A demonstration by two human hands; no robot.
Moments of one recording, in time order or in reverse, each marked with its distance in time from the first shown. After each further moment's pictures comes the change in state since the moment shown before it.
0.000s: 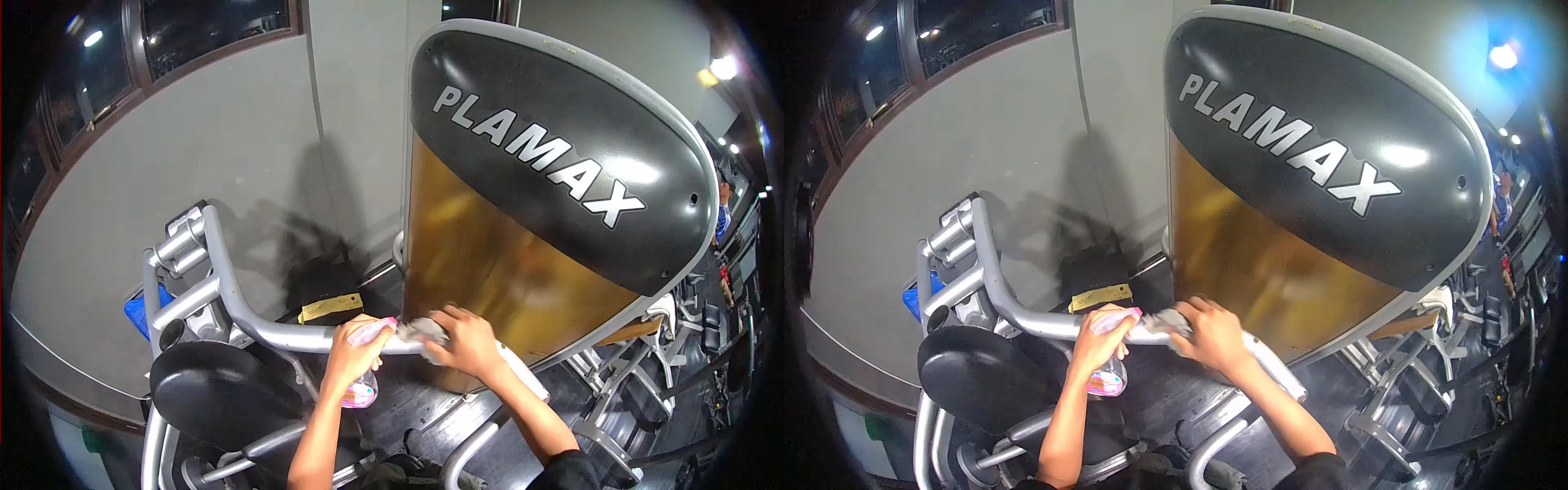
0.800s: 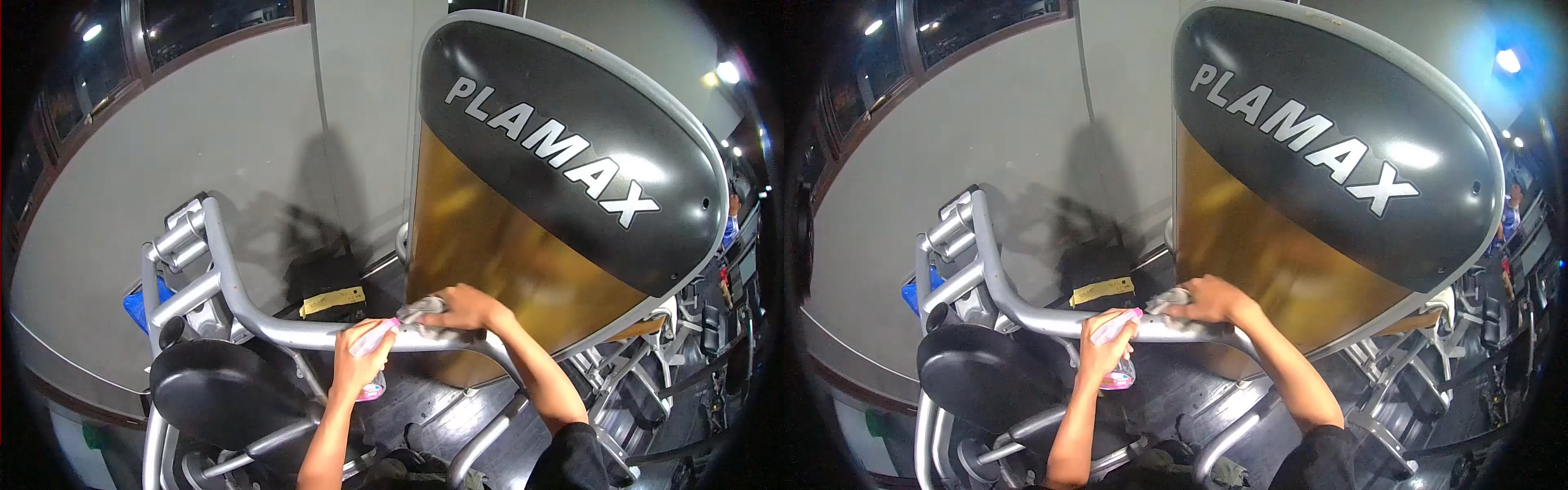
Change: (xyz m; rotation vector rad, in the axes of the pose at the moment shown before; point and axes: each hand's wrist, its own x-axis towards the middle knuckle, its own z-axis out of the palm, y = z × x) left_hand -0.010 -0.013 0.005 0.017 0.129 0.185; right_hand 0.069 0.044 0.010 0.077 -0.580 0.061
